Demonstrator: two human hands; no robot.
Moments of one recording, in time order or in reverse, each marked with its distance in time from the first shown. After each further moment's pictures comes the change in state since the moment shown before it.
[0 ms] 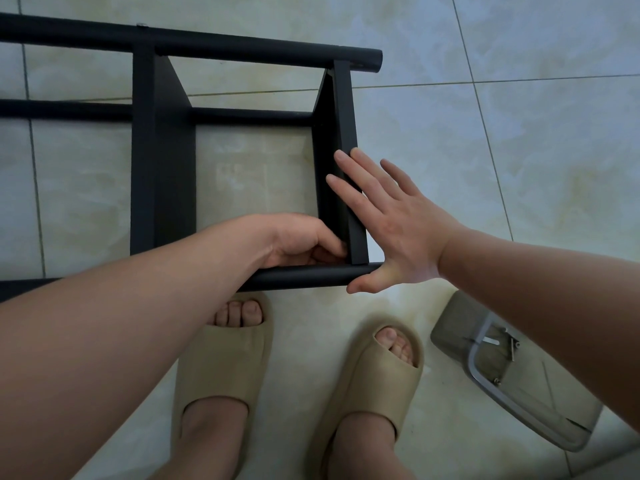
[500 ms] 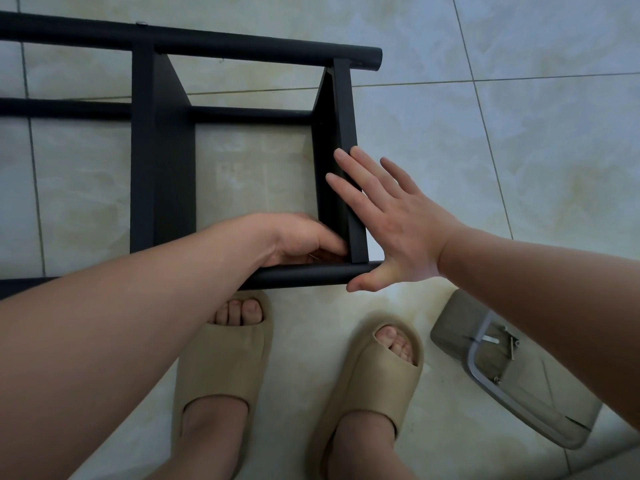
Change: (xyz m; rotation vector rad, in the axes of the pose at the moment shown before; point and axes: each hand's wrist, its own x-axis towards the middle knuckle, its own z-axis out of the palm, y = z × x) left_hand 0.002 -0.001 0.000 0.063 0.039 0.090; right_hand 0.000 0.000 0.000 0.003 -0.007 0.003
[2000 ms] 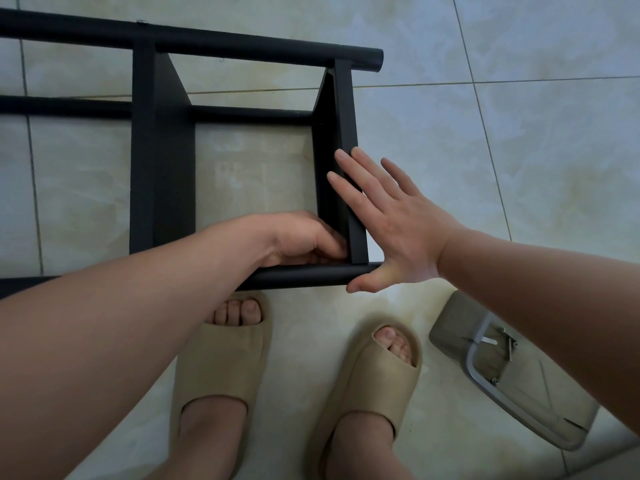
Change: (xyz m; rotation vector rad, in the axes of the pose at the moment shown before) left_hand 0.000 -0.001 -0.002 0.002 0.001 0.083; right_hand 0.000 0.000 0.001 -0.013 -0.005 -0.007
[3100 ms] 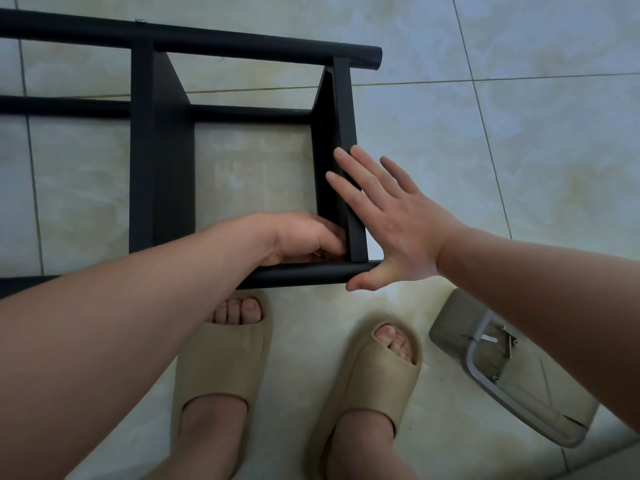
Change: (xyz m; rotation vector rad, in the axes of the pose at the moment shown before) left_hand -0.002 0.001 0.002 0.068 -0.008 -0.007; right_hand 0.000 -0.001 0.000 -0.005 0.003 0.003
